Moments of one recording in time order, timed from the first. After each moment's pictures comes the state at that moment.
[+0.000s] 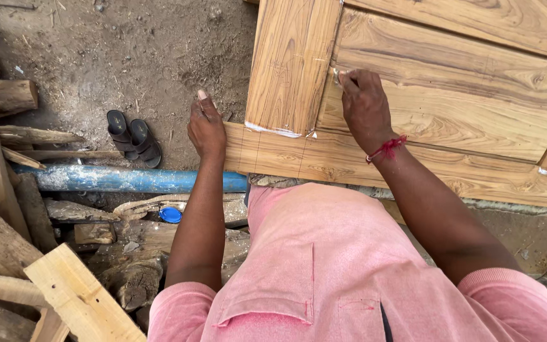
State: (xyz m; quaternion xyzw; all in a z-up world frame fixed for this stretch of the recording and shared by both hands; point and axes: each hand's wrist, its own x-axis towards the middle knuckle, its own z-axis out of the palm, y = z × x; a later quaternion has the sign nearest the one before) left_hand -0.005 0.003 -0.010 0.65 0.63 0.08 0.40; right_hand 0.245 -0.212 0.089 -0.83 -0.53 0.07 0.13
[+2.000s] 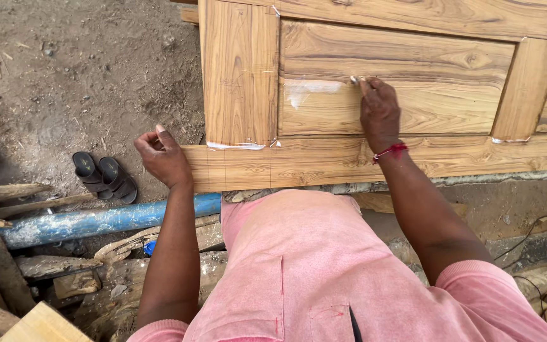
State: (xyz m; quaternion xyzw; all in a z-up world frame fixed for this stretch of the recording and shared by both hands) left_hand -0.011 -0.003 -0.019 0.65 0.64 0.23 0.33; right_hand 0.312 -0.323 0.063 -0.89 -0.43 -0.09 0.12
